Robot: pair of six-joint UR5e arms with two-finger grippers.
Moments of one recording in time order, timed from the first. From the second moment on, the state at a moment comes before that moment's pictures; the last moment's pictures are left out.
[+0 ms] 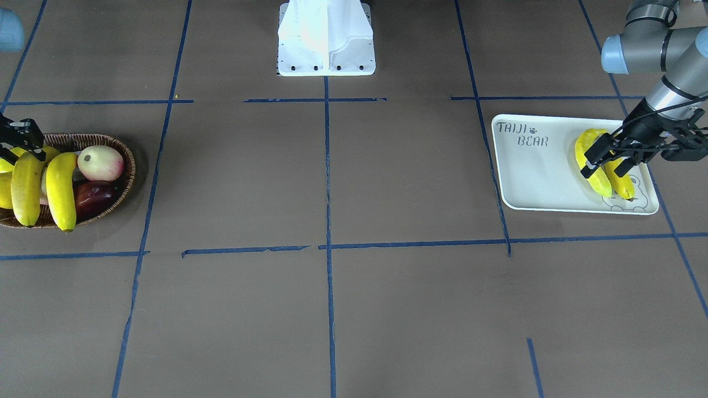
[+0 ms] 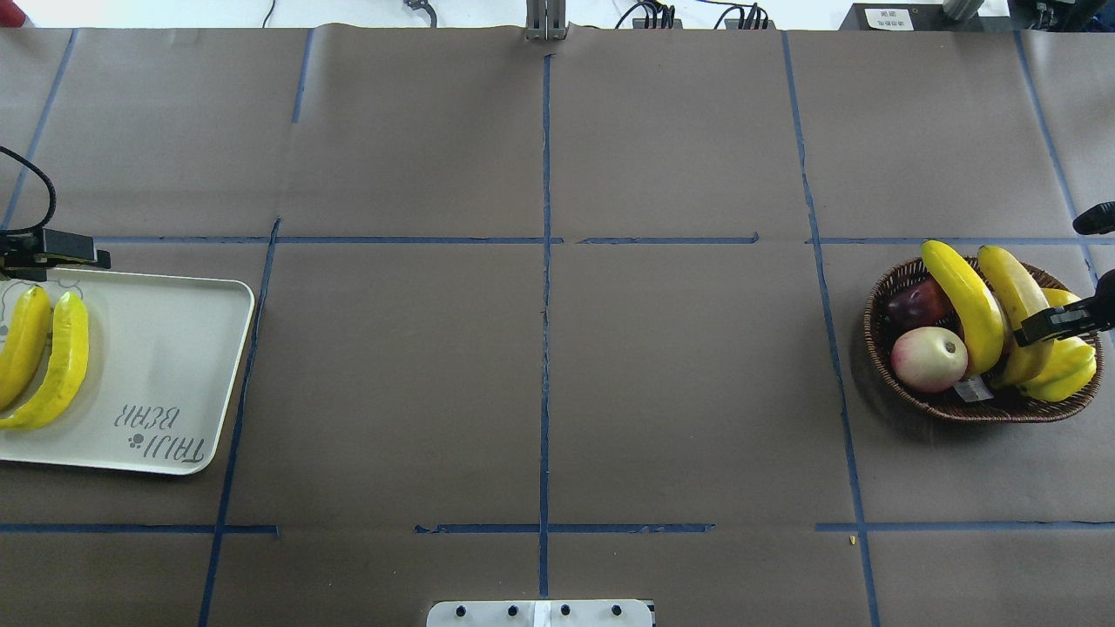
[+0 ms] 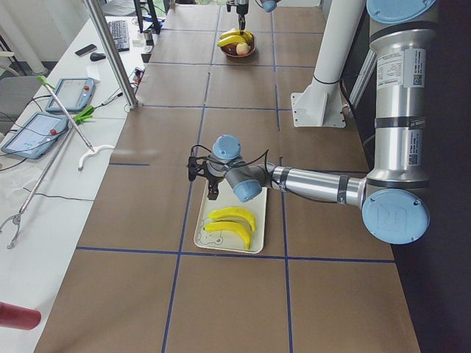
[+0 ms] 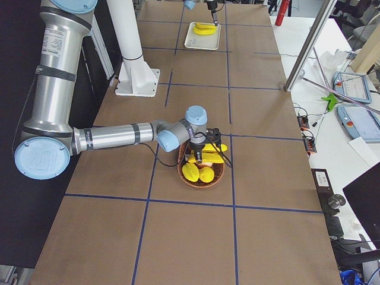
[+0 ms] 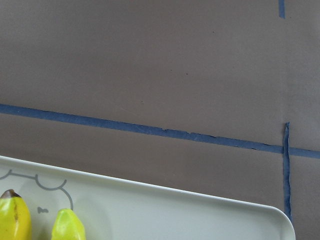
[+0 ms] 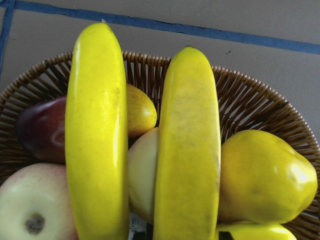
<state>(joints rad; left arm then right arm) -1.05 -1.50 -1.69 -2.39 -2.14 -1.05 1.05 -1.77 1.85 -1.13 2.20 0.56</state>
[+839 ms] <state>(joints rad) -1.05 -1.50 -1.69 -2.39 -2.14 -1.05 1.04 -1.77 1.83 -1.13 2.20 0.56</state>
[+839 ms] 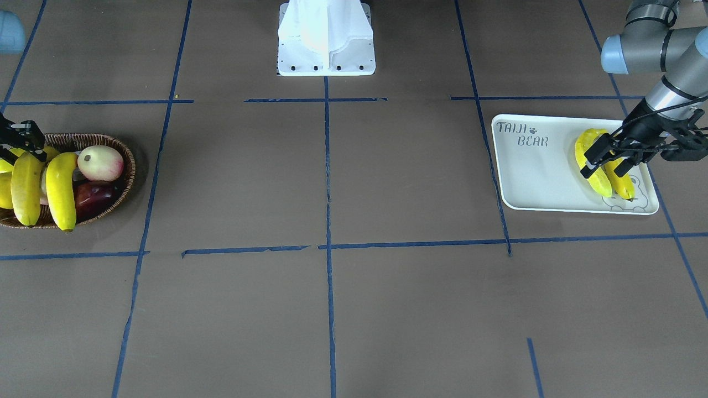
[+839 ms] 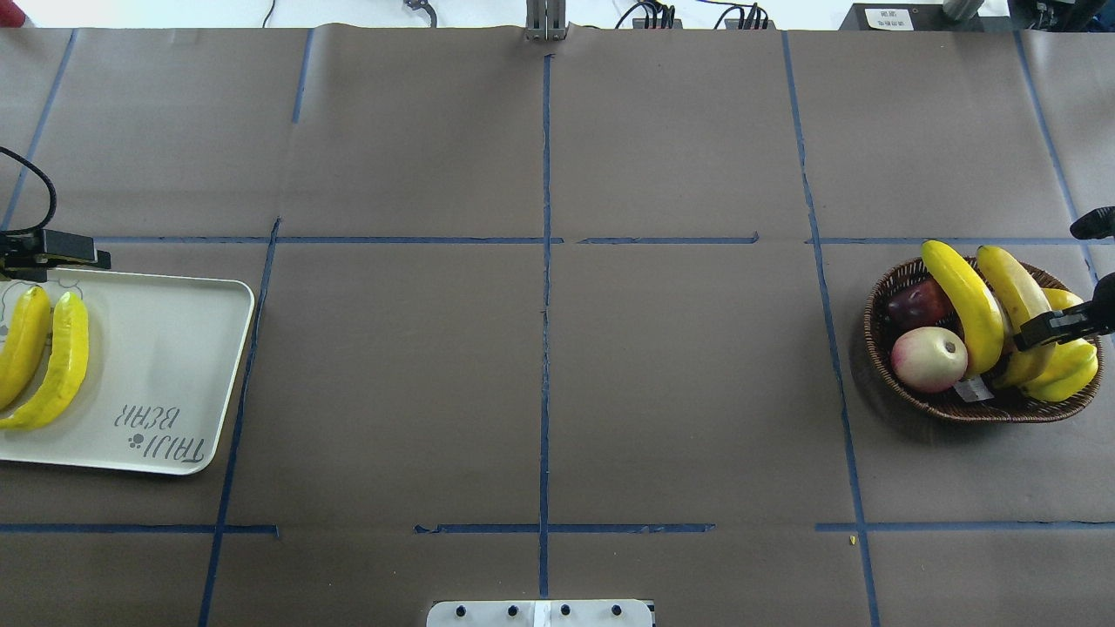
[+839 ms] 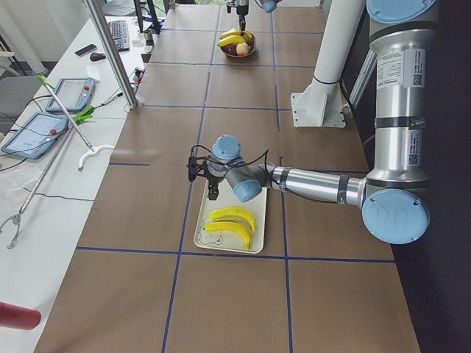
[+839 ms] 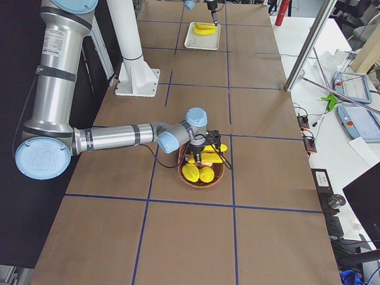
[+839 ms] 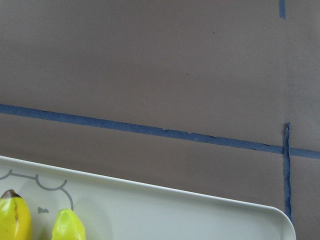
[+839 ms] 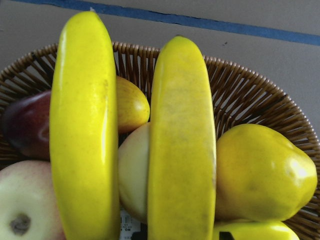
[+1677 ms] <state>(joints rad) -1.03 -1.51 -1.68 -2.39 -2.14 -1.05 1.16 -1.78 1.92 -1.13 2.25 0.55</state>
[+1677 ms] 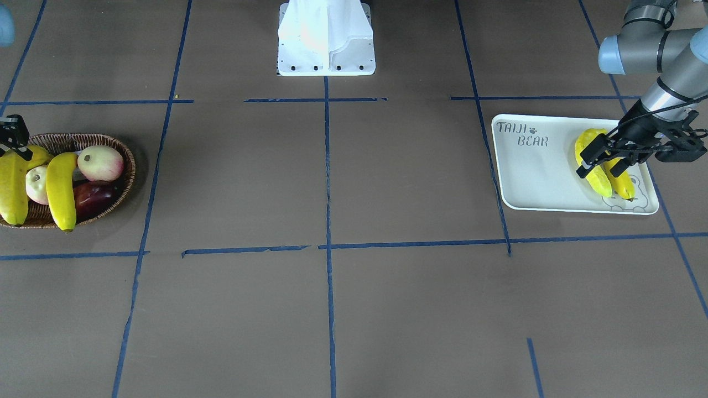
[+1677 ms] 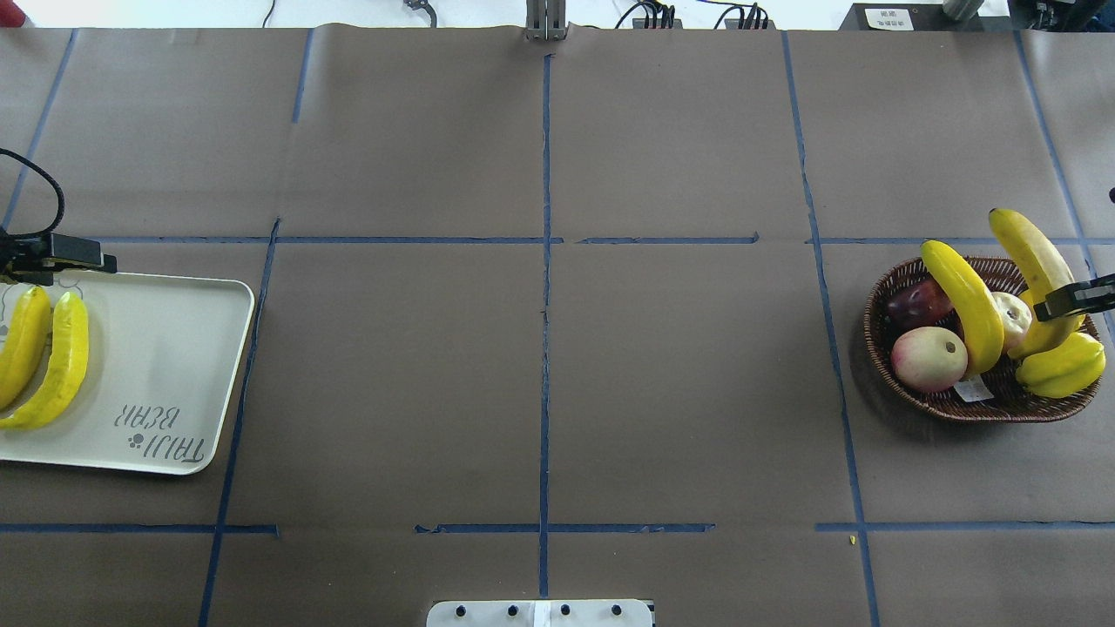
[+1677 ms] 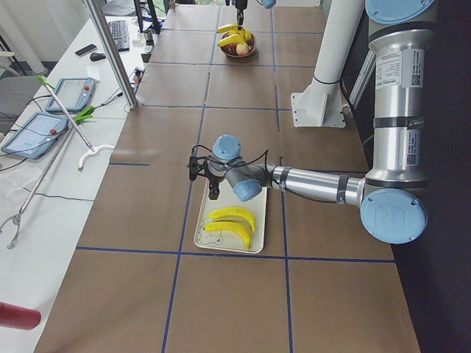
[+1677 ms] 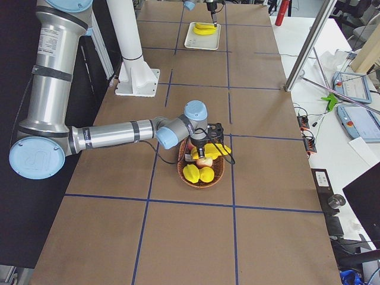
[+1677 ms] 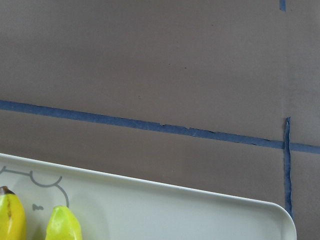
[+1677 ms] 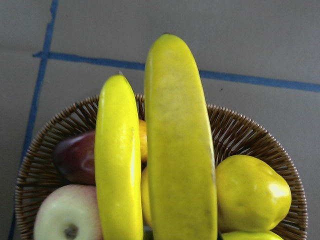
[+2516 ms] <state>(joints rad) -0.98 -1.64 -1.70 -2.41 -2.15 -1.30 1.18 -1.46 1.98 -1.13 2.49 0.98</state>
